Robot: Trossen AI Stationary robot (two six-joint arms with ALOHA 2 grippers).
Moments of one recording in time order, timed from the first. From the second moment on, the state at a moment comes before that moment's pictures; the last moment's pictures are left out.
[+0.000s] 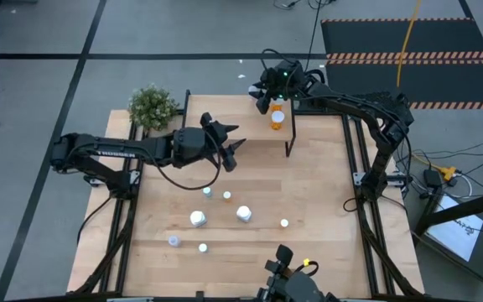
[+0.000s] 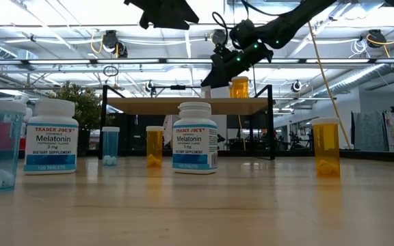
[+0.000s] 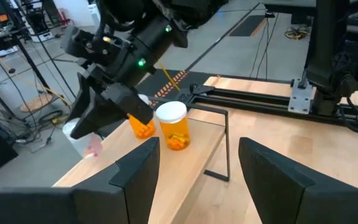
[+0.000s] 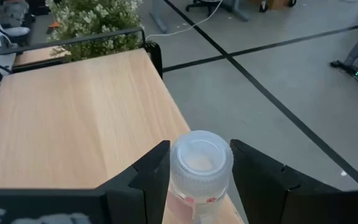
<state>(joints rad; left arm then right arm) 0.06 1.38 1.10 0.04 -0.45 0.04 -0.72 1.80 1.41 -0.06 -0.29 -0.14</state>
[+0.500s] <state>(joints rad) 0.06 1.38 1.10 0.05 -0.45 0.05 -0.73 1.82 1.41 -0.10 -0.26 -0.13</state>
